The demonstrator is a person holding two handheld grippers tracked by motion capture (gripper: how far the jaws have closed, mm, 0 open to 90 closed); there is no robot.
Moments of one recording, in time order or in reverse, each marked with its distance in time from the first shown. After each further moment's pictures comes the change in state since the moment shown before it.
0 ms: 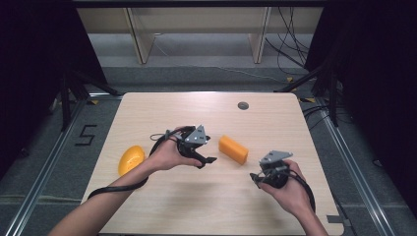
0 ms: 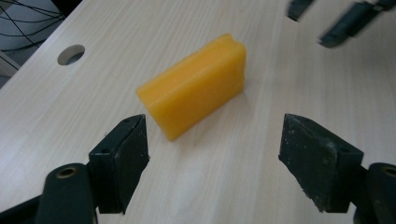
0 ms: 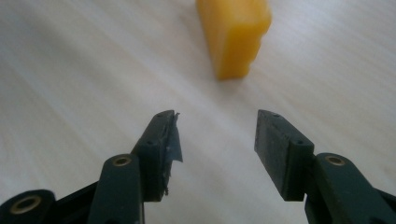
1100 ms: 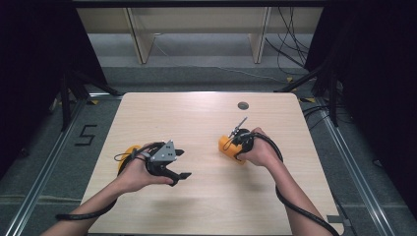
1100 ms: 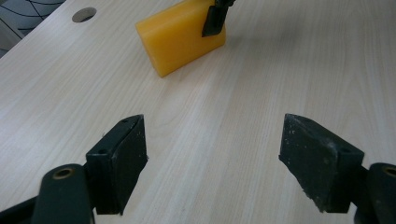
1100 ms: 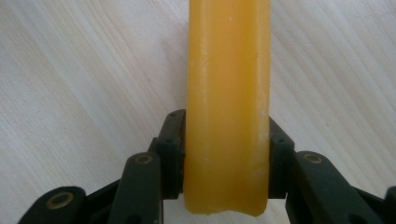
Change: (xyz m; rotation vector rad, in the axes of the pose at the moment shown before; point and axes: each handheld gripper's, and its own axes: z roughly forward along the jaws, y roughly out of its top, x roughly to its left) left arm -0.028 -0.053 -0.065 0.002 0.044 -0.063; right arm -0.018 0.092 0.084 0.328 0.092 -0.176
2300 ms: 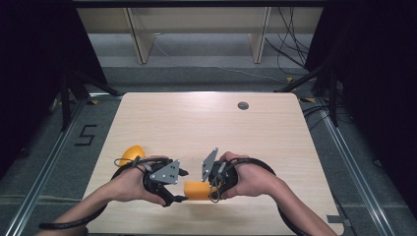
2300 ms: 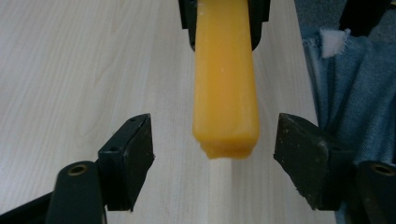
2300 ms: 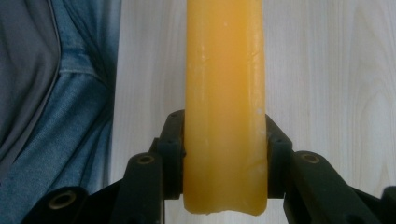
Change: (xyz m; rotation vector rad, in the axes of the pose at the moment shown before) left arm -0.041 0.016 -0.017 0.122 -0.235 0.231; right arm 0.134 0.005 -0.064 -0.060 0.305 -0.566
